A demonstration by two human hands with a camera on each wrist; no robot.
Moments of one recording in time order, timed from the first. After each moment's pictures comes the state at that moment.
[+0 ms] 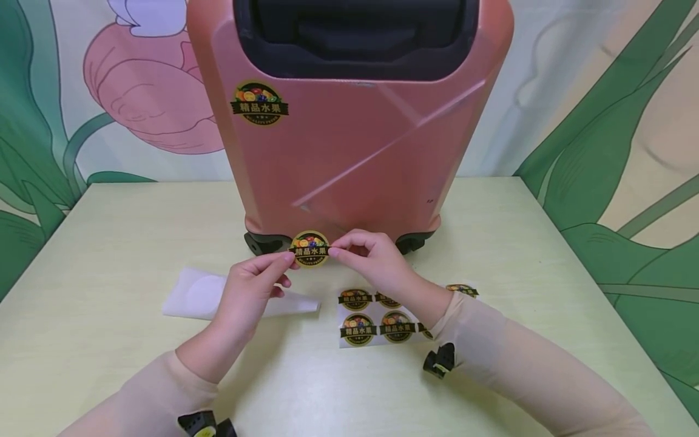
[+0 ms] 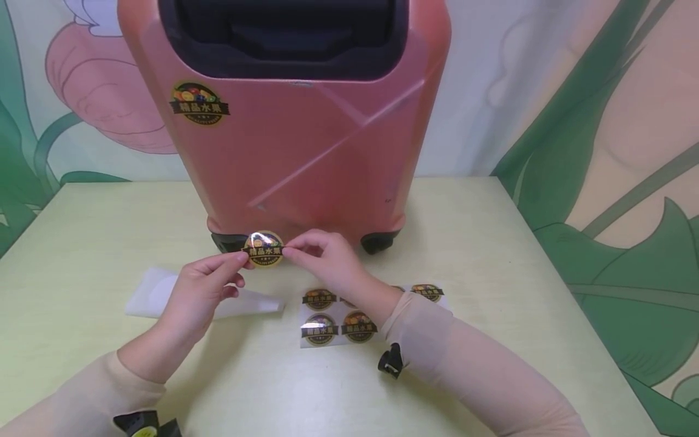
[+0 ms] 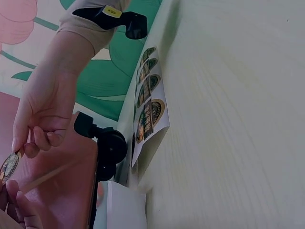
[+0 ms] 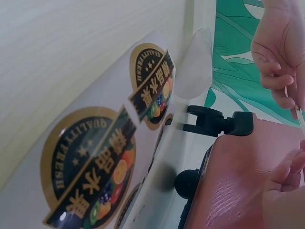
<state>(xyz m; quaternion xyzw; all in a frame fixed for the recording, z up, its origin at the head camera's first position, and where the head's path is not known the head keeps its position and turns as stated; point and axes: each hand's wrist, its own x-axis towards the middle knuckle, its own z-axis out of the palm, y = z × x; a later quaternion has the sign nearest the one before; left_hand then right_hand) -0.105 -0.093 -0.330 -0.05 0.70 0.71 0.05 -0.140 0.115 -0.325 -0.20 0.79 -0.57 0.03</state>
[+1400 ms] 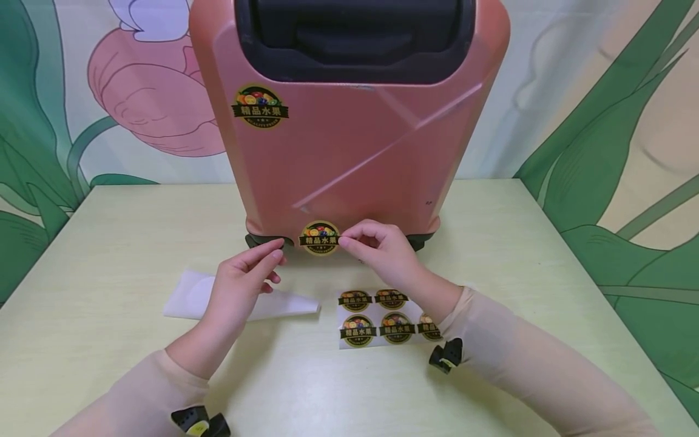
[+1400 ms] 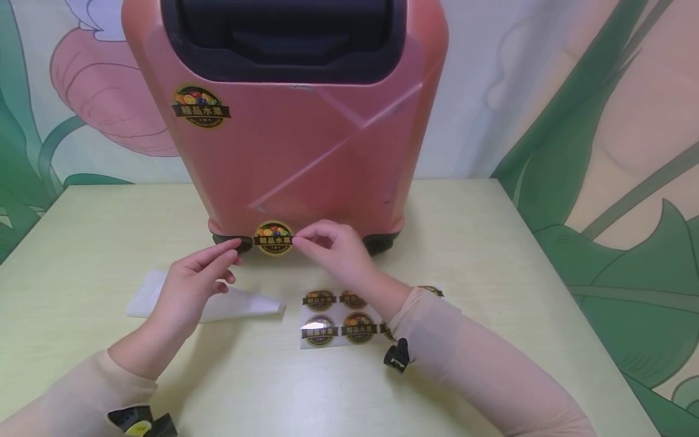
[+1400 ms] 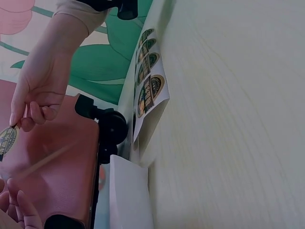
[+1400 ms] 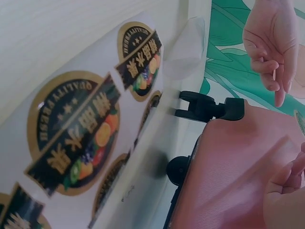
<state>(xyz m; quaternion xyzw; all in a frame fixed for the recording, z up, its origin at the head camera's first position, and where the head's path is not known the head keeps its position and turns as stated) -0.110 -0.107 -0.329 -0.02 0.73 0.68 0.02 -0.144 0.126 -0.315 -0.21 0.79 -0.58 -0.01</state>
